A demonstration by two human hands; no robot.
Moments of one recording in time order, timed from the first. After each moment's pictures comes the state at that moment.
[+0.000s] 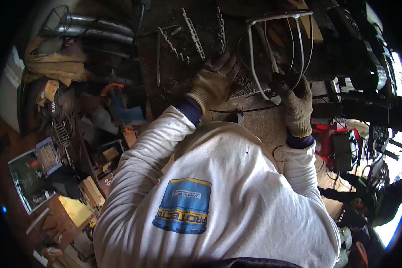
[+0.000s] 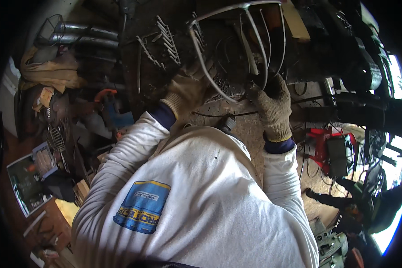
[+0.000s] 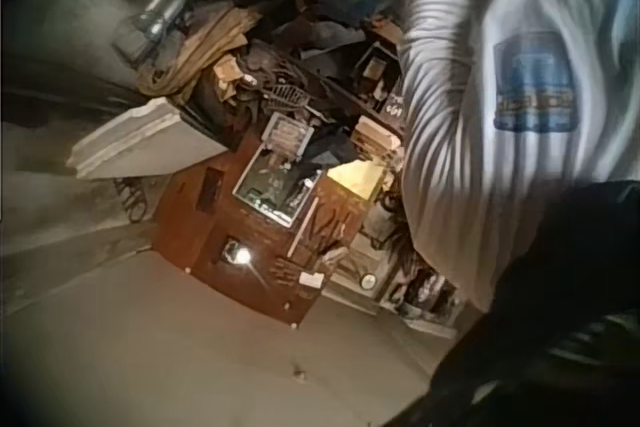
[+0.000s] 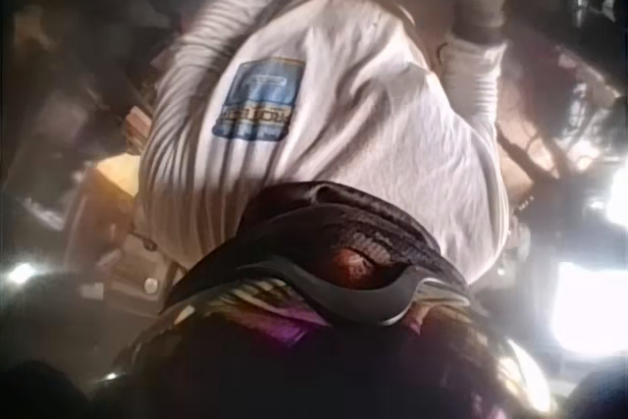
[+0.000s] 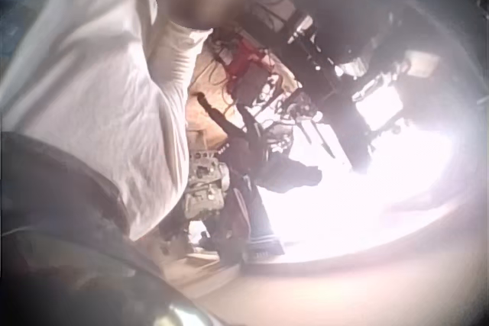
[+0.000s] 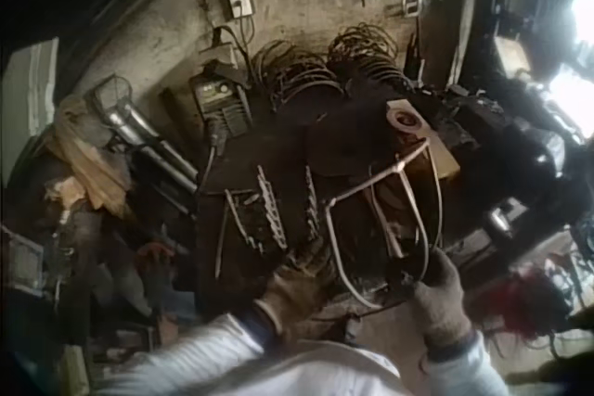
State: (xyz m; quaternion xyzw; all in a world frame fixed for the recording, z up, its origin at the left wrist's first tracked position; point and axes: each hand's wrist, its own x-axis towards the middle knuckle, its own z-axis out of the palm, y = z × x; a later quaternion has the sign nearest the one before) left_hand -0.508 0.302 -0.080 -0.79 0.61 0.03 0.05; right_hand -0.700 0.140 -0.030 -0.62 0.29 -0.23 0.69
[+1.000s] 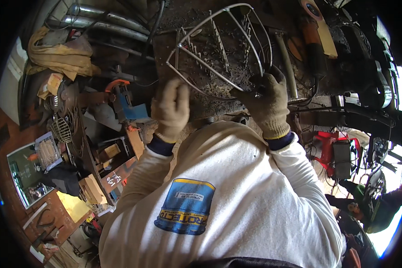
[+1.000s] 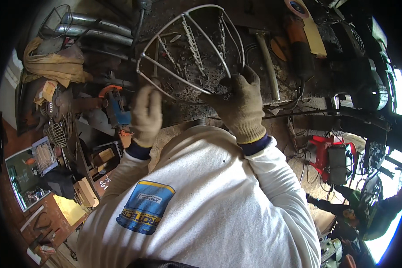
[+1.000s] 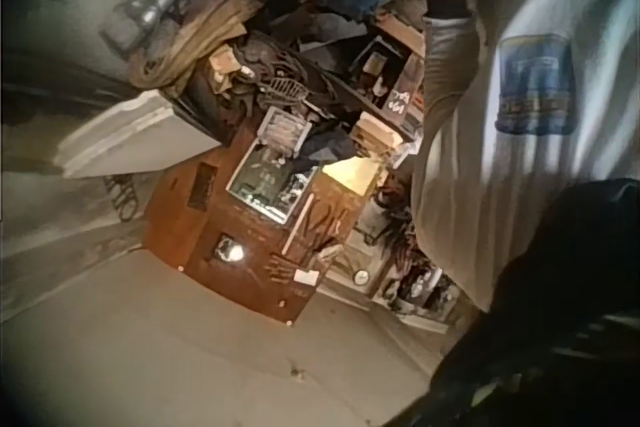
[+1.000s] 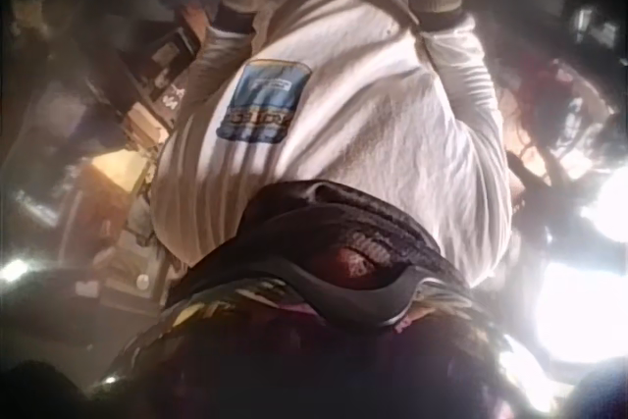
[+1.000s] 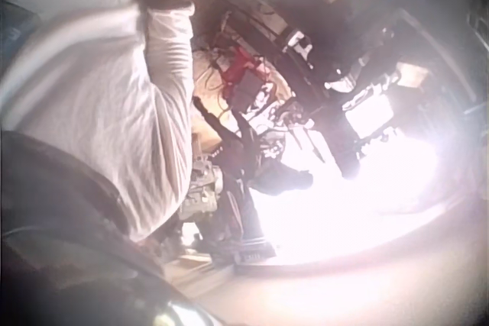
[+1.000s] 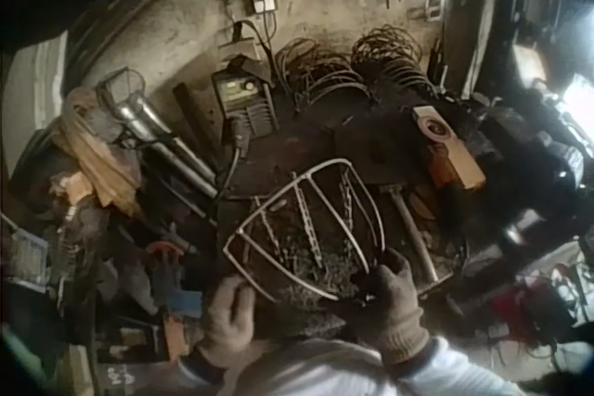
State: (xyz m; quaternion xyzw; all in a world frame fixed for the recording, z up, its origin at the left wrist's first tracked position) left_hand -0.476 0.442 -0.067 -0.85 0.28 -0.01 -0.45; right_hand -0.606 0.216 -0.035 -0.84 0.26 -0.23 0.42
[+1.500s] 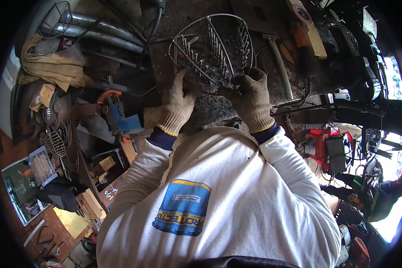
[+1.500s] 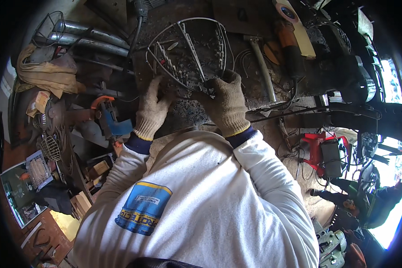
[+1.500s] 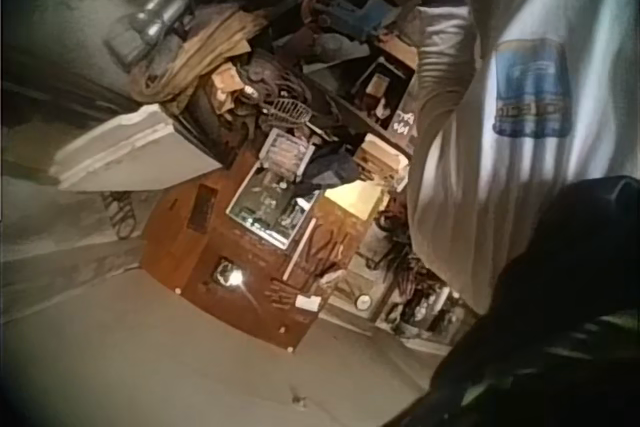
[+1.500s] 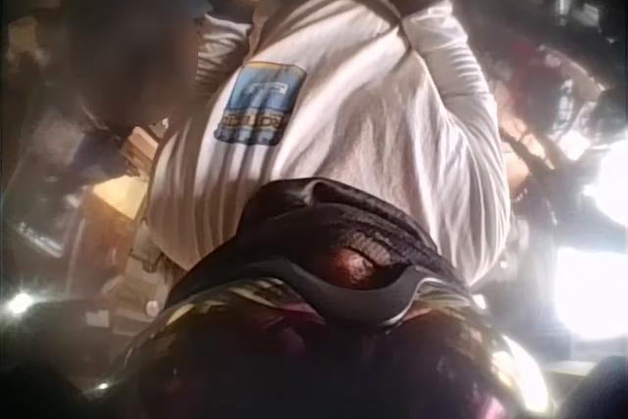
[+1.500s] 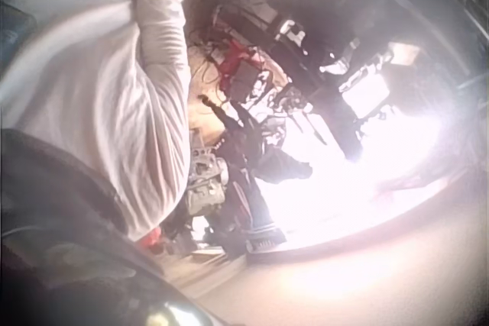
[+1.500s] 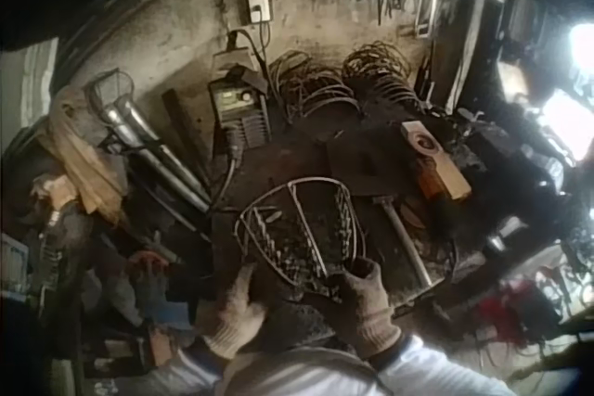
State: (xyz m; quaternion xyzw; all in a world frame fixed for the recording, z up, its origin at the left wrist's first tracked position) left_hand -0.440 0.417 -0.068 -0.83 0.34 0.02 -0.45; right_hand -0.575 0.237 -0.053 -0.89 0.21 -0.27 0.30
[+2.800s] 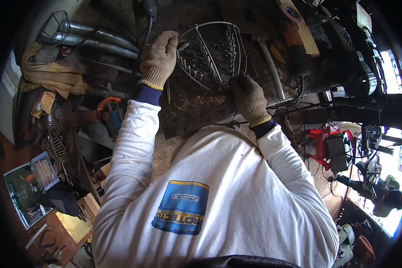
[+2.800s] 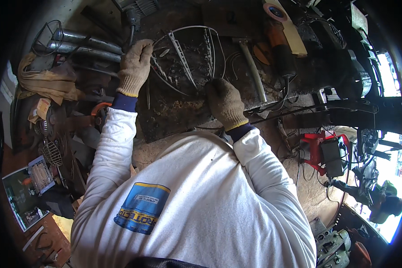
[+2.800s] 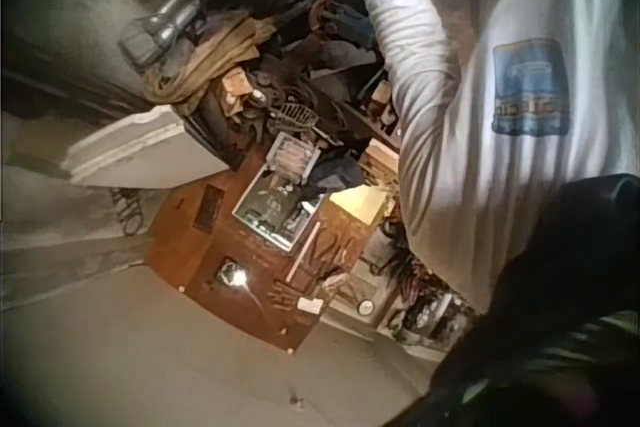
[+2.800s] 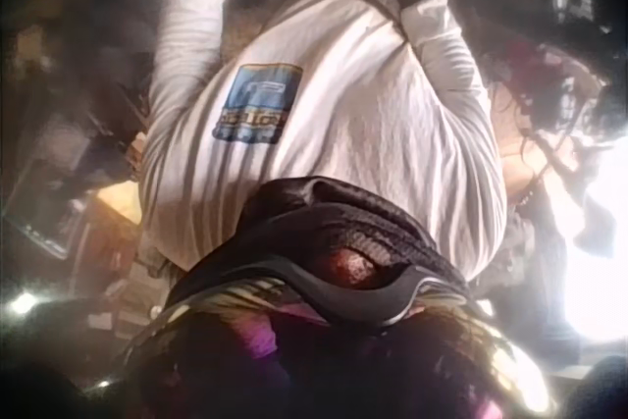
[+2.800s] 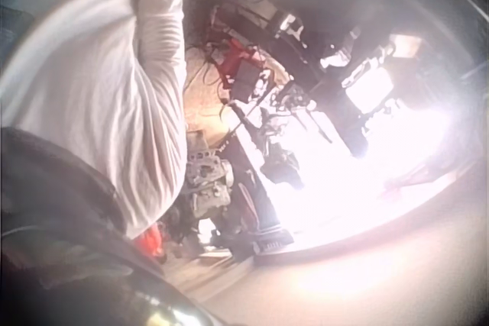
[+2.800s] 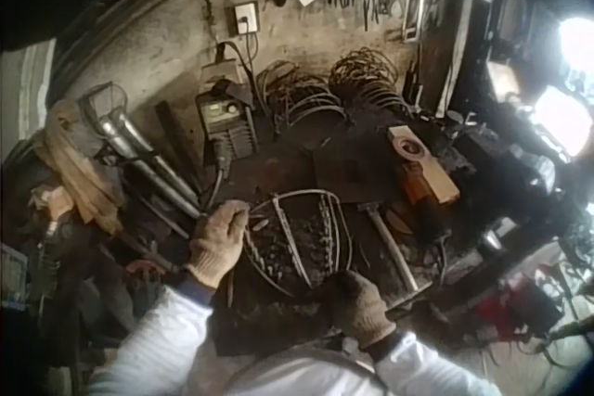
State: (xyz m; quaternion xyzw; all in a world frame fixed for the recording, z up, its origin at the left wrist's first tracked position) left_hand -0.332 0.351 -0.040 -0.84 0.38 -0.10 -0.37; right_hand -0.584 0.205 -0.072 -0.82 0.32 -0.13 0.46
